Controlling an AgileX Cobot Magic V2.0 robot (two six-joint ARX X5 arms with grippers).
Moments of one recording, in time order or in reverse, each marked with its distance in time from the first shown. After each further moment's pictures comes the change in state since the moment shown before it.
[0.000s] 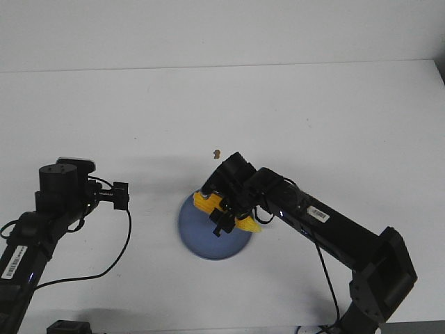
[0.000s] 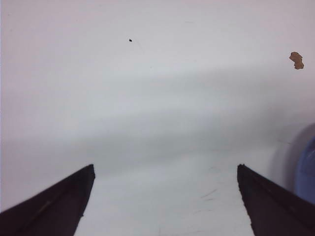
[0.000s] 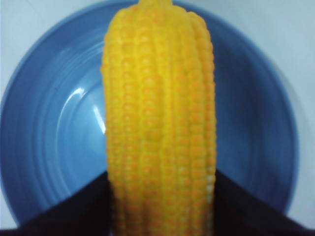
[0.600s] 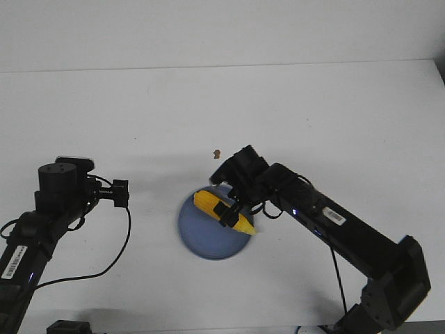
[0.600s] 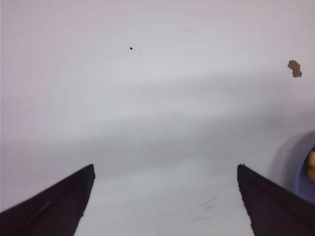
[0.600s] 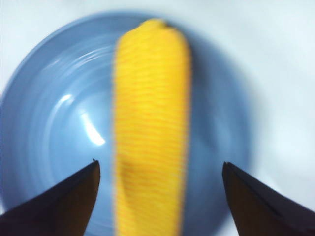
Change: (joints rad) left arm 0.000 0.000 0.000 0.032 0.000 -0.019; right arm -0.093 -0.088 0.000 0.001 0.034 0.028
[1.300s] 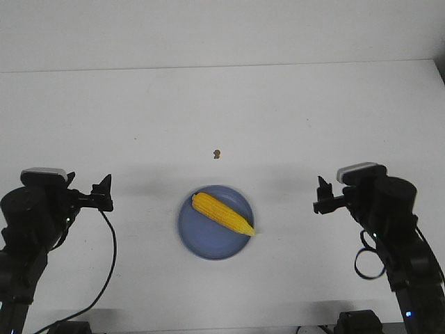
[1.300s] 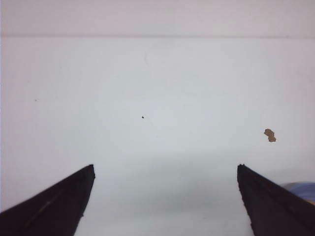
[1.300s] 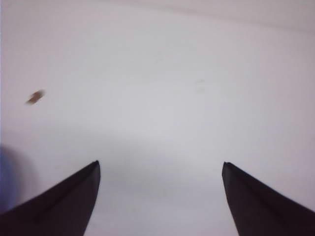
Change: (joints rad) left arm 0.032 -0.299 -0.056 0.059 -0.008 -0.025; right arm -0.565 -0.853 -0.481 0.279 0.071 0.073
